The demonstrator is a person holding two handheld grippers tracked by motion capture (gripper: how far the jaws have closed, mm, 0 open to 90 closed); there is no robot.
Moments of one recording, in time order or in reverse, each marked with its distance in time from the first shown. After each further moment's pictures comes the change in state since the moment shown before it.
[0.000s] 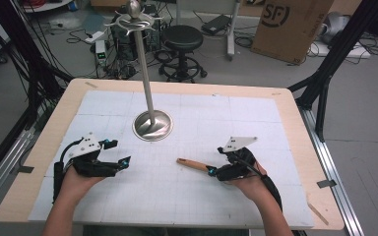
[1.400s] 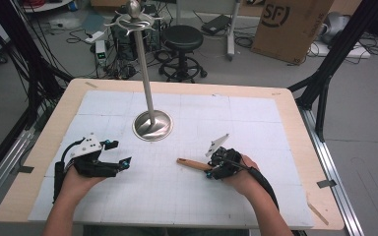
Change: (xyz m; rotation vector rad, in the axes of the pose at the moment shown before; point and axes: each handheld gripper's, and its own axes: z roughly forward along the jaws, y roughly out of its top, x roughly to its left) left arm 0.000 -0.001 0.002 0.015 -0.009 0.000; right arm 0.006 0.015 0.034 0.361 0.076 -0.122
